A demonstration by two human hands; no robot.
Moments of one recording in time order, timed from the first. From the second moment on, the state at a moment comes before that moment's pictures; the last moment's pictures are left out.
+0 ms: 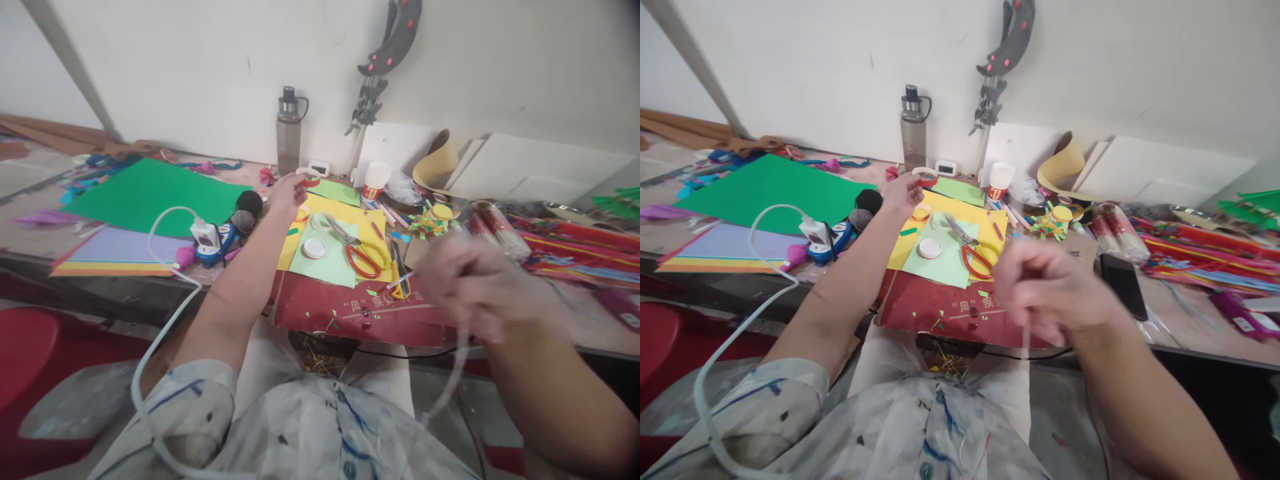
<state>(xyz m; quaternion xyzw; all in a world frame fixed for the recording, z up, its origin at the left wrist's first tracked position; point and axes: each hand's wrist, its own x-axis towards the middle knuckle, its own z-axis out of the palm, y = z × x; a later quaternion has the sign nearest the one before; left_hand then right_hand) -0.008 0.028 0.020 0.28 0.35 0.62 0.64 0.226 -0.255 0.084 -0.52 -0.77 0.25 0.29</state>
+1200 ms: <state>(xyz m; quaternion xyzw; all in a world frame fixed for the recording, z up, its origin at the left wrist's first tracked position) 0.001 0.009 0.023 0.37 0.34 0.57 0.65 0.243 -0.107 -0.013 -0.70 -0.69 -0.05 0.16</state>
